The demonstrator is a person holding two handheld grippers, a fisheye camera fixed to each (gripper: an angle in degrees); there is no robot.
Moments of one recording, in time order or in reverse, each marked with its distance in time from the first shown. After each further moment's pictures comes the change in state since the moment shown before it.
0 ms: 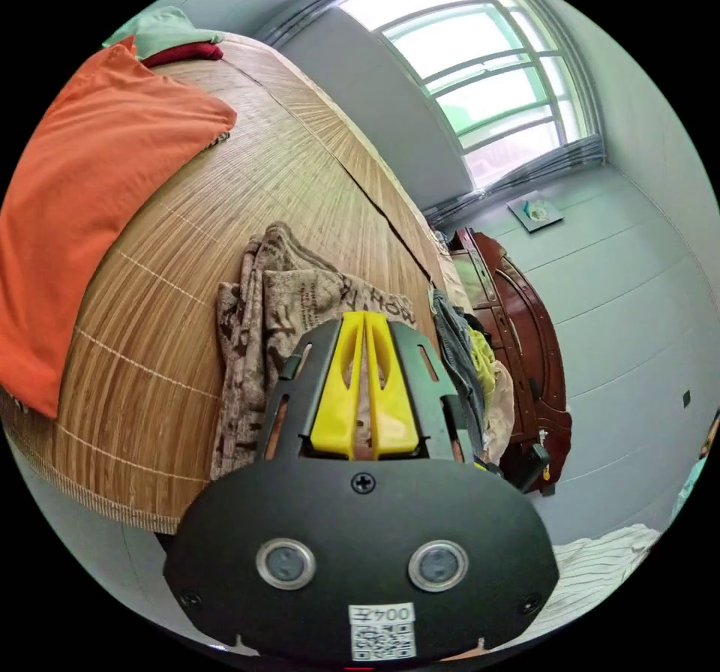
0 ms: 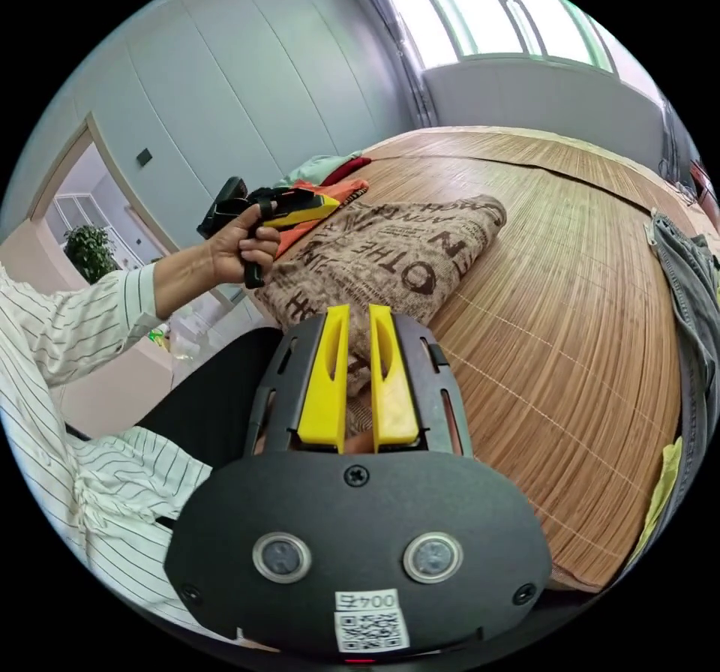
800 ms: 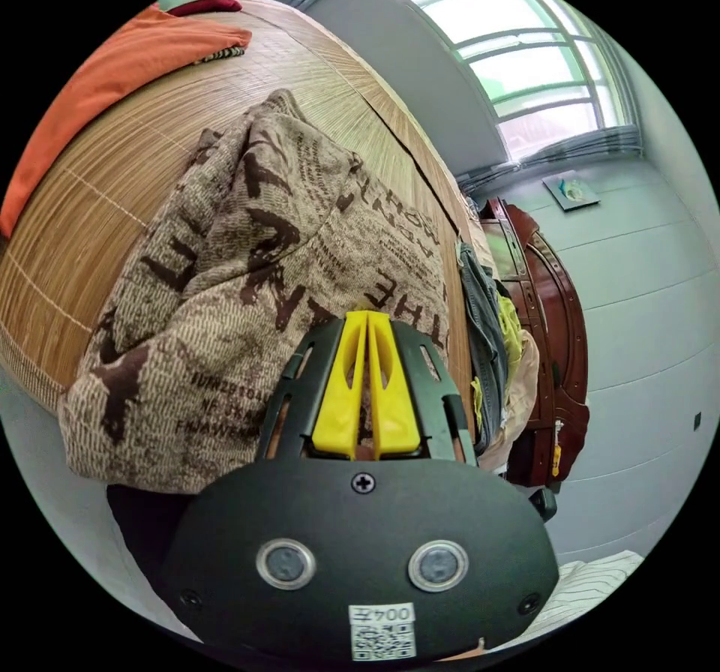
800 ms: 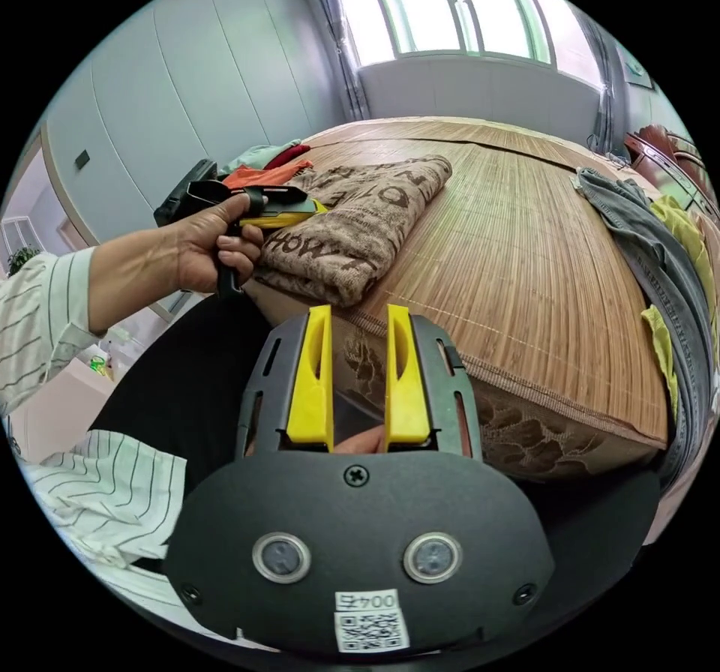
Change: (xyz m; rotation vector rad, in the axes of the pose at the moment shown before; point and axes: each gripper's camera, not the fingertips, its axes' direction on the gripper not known) left arm 0.021 0.070 0.086 -0.085 -0.145 -0.112; right arm -0.084 0.140 0.049 0.012 0.281 0.136
